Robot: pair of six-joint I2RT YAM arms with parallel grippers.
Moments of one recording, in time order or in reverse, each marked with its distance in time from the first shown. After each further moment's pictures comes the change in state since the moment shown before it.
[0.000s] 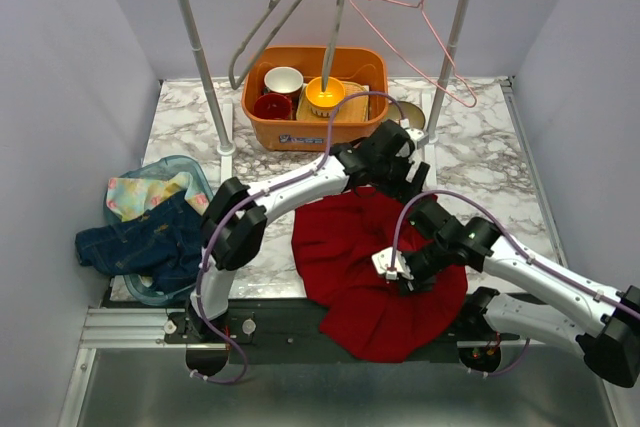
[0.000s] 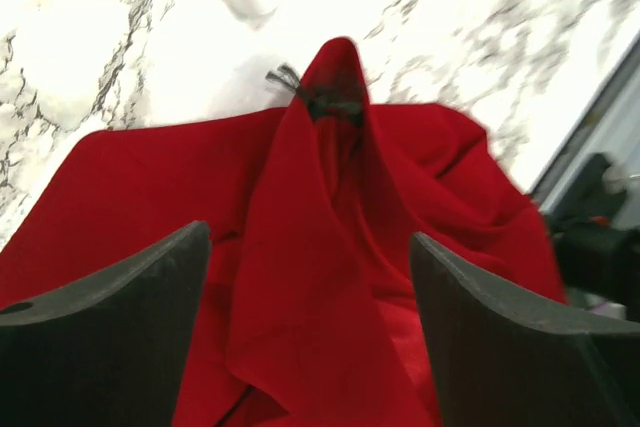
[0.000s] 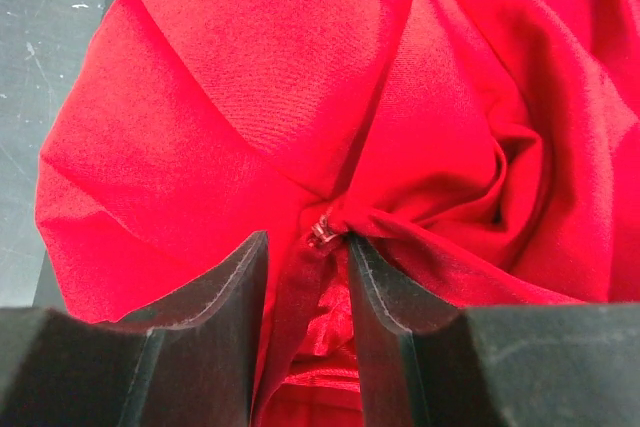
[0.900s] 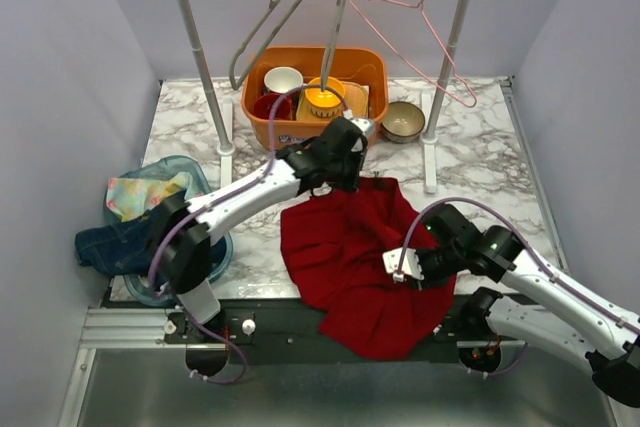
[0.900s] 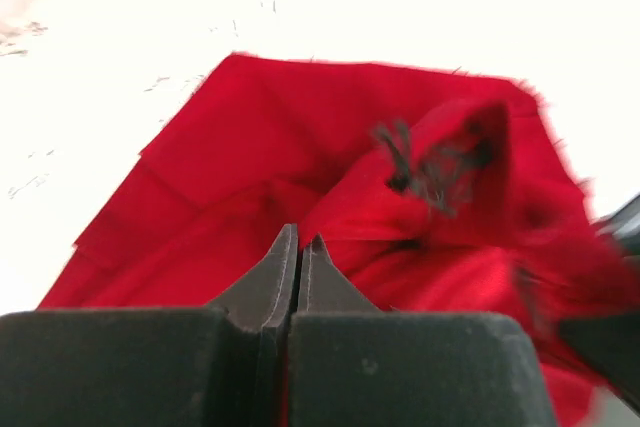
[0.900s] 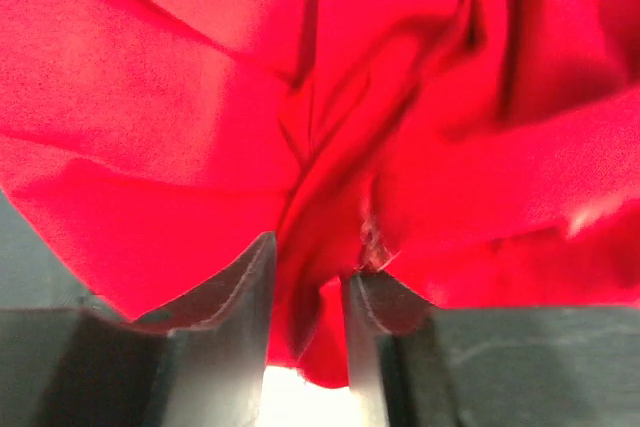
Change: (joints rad) left arm 0.082 -0.241 -0.249 -0.095 -0.198 -0.013; right arm -0.014 -0.142 -0.002 -0.085 0.217 0.038
